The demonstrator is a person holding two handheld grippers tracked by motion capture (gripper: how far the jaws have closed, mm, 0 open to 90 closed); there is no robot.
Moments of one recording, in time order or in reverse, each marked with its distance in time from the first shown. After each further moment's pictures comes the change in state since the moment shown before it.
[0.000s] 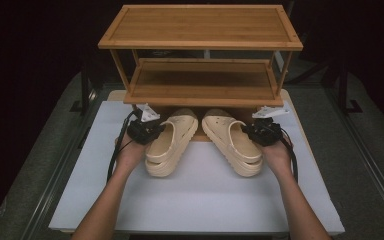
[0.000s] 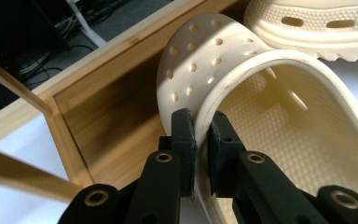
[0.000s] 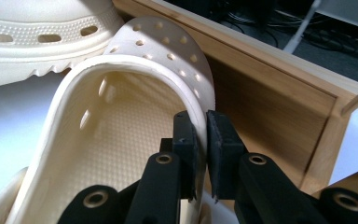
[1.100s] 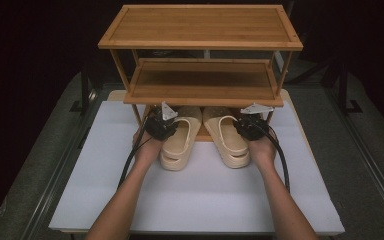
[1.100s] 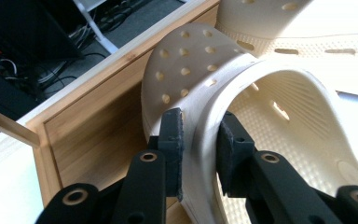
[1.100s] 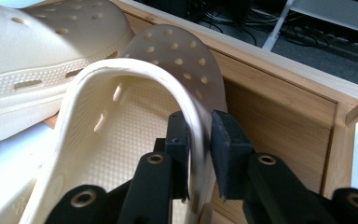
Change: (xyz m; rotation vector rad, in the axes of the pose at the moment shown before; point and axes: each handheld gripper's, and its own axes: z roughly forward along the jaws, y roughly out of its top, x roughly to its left) left arm -0.019 0.016 0.040 0.002 0.043 0.029; right arm 0.007 0.007 0.043 -0.012 -0.086 0.040
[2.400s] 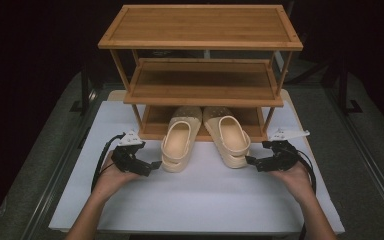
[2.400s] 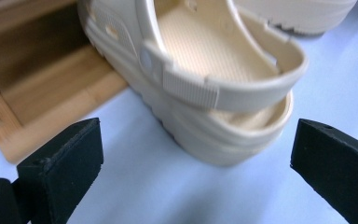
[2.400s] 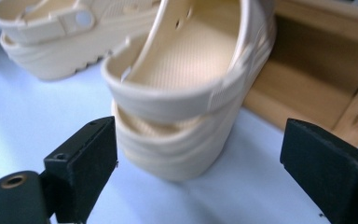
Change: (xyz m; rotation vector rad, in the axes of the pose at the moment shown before) left arm 0.009 -0.091 -0.077 0.000 -0.316 -0.117; right arm -0.017 -0.065 -0.081 0.068 0.273 0.014
